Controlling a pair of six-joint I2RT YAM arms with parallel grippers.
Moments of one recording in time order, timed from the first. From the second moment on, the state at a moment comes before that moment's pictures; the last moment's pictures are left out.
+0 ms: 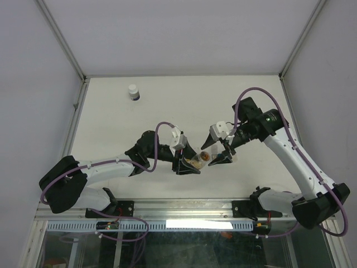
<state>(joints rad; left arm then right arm) -0.89 1.34 0.59 0.74 0.85 -0.17 0.50 1.19 1.30 -1.32 -1.13 -1.30</state>
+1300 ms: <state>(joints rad) -0.94 1.31 0.55 0.74 0.45 -0.13 0.52 1.21 1.25 -0.99 -0.87 -0.63</state>
